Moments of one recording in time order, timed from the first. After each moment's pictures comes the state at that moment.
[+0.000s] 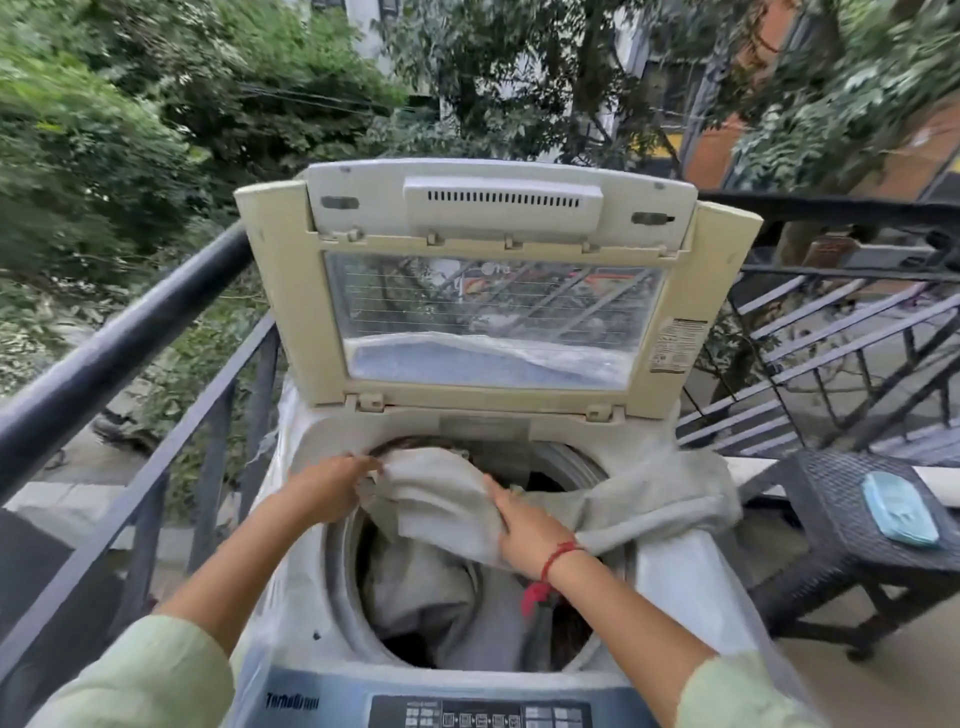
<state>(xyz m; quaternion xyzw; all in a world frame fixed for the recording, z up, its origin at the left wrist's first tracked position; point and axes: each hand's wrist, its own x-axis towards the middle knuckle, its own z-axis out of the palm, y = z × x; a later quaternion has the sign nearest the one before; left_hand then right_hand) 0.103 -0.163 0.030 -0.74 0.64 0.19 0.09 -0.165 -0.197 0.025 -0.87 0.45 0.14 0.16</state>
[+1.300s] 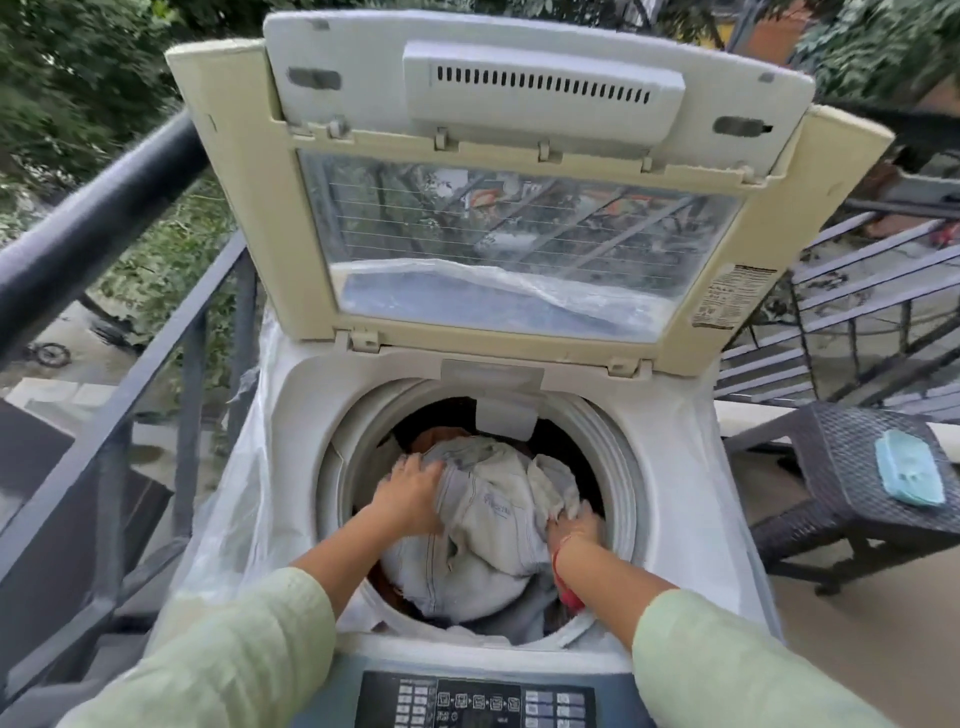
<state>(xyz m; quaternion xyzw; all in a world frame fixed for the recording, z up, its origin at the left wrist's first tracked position) 0.014 -0.170 -0.068 -0.73 0.61 0.30 0.11 -0.201 -0.218 -0.095 -0.75 0.42 0.51 0.08</state>
